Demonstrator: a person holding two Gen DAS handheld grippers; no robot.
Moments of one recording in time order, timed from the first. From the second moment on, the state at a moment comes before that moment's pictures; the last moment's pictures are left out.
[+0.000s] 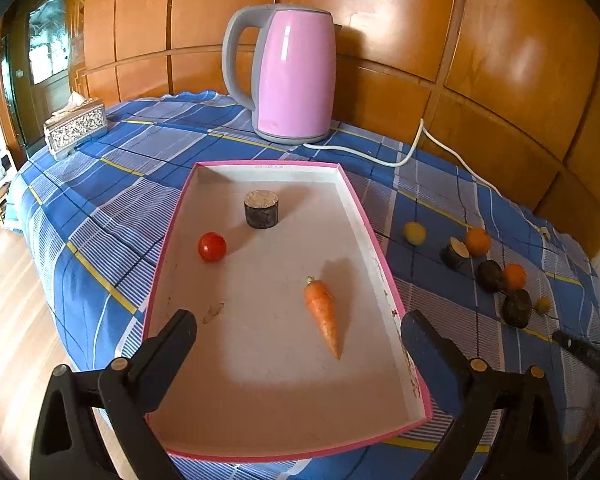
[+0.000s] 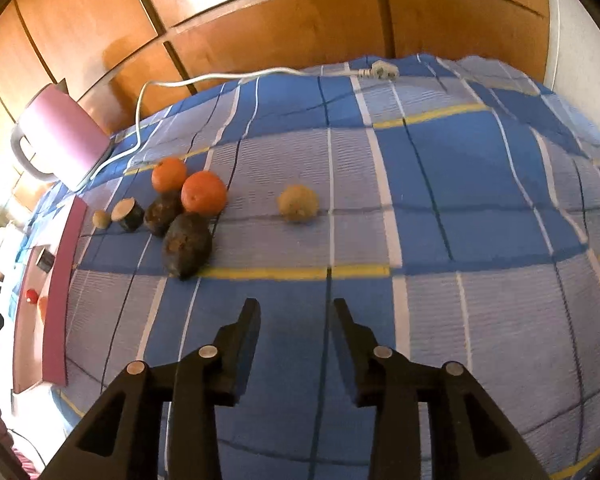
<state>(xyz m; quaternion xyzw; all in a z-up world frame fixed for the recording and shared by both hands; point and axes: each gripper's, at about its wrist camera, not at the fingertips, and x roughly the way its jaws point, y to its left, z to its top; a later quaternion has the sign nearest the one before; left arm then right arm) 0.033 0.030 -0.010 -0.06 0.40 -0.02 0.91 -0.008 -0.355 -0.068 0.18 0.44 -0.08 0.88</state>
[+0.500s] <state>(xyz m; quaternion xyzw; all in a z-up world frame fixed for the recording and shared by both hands) 0.038 0.027 -0.011 -0.06 0.41 -0.03 0.91 0.066 -0.382 -0.073 0.14 0.45 -0.12 0.87</state>
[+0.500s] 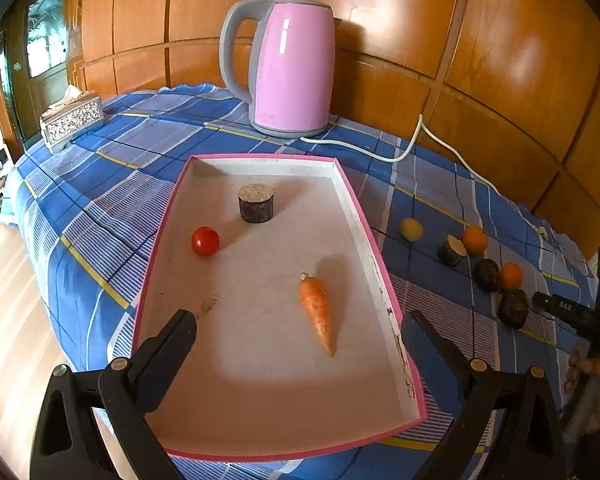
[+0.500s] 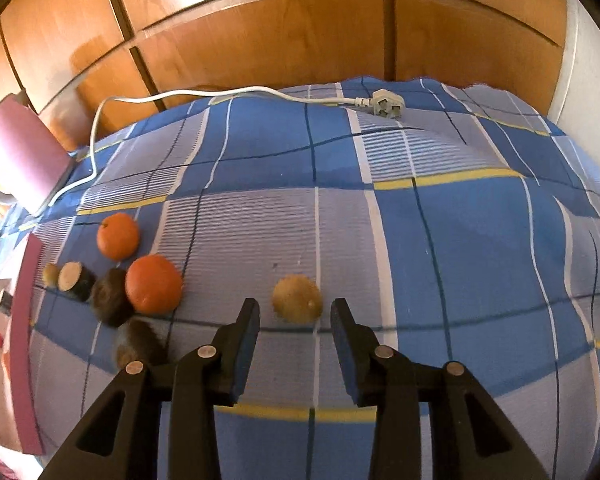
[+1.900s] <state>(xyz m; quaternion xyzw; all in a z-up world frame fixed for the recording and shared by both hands) 0.026 0.066 -0.019 -0.08 0.41 0.02 0.91 0.058 -0.192 -0.021 0.08 0.44 0.15 0.88</state>
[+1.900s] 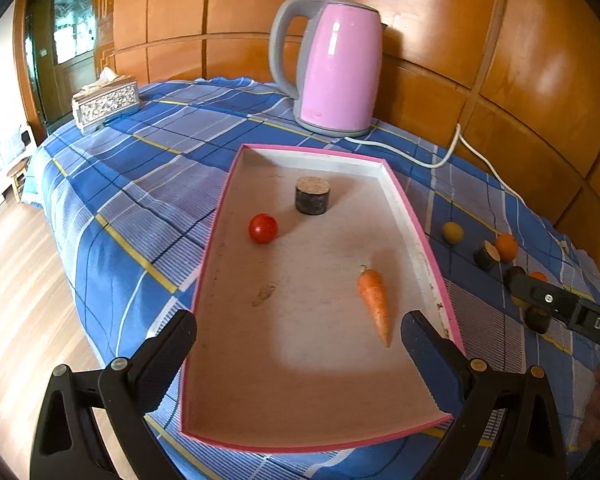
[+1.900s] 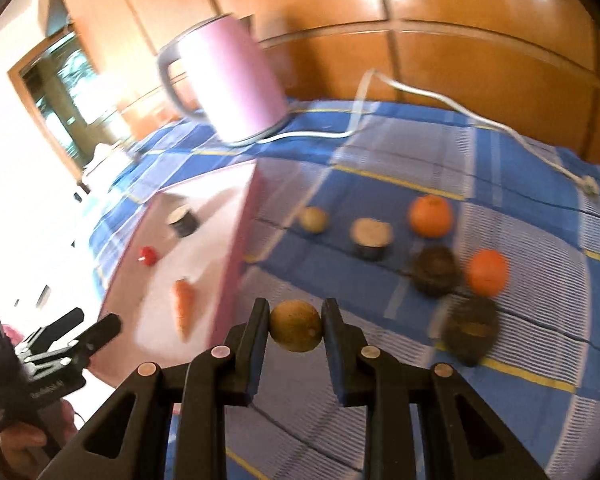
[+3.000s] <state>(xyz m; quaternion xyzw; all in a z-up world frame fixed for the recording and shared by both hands) 0.027 0.071 -0.022 -0.09 0.41 0.03 0.91 0.044 -0.158 -0.034 0.06 0.45 0.14 0.88</state>
